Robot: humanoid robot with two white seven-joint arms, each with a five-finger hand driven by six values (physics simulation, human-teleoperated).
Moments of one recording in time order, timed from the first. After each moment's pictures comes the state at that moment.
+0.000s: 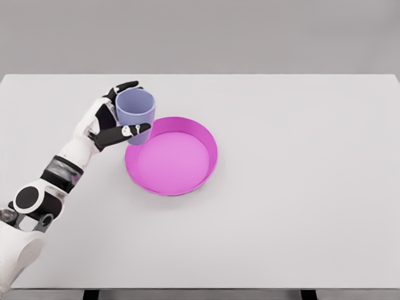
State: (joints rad) left arm -0.20 0.50 -0.41 -1.68 0.66 -0.07 -0.03; right arm 0.02 0.00 -0.09 0.05 -0.12 -0.06 0.09
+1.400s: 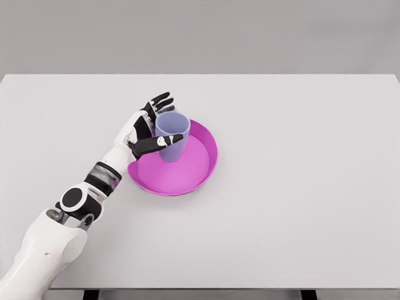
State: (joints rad) left arm -0.25 0.33 -0.50 -1.51 0.66 -0.09 -0.05; right arm 0.02 0.00 -0.09 0.05 -0.12 -0.06 0.09
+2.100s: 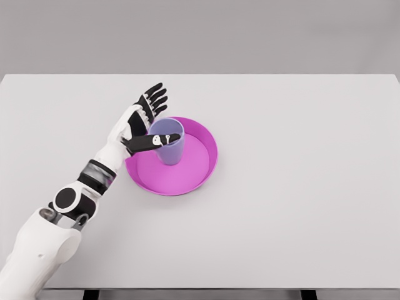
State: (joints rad) left arm -0.25 0.36 -0.49 -1.55 0.62 -0.13 -0.05; right arm 0.02 0.00 -0.09 0.05 -0.12 -0.06 0.09
